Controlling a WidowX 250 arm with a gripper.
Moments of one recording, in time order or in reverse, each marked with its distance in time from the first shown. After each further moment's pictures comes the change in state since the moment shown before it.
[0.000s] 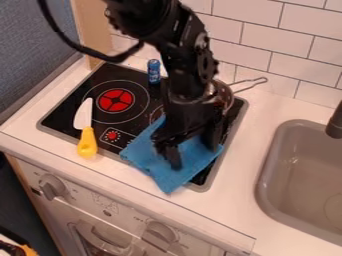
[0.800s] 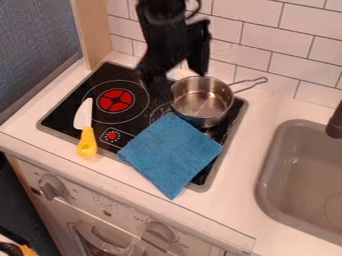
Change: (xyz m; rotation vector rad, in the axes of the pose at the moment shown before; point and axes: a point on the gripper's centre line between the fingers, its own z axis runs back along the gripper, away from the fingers) arm 0.048 -0.018 0.084 -0.163 -0.103 0.149
